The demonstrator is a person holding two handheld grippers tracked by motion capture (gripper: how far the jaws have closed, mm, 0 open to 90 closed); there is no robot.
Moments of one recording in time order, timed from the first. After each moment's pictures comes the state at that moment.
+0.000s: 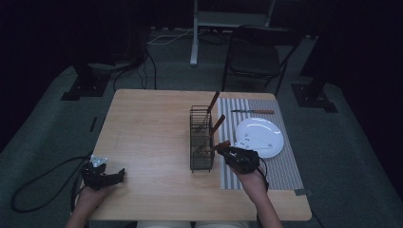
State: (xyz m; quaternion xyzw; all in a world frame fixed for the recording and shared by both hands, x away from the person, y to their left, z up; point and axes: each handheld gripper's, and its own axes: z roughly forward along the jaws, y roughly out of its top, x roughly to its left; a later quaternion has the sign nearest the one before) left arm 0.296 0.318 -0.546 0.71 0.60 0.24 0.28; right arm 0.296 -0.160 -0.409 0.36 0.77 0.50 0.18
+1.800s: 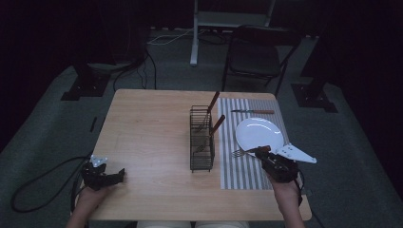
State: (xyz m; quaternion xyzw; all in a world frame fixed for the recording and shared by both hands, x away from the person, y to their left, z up) left arm 0.296 0.318 -0.546 0.71 0.60 0.24 0.28; right arm 0.266 -0.253 -0.411 0.46 0.71 0.47 0.25
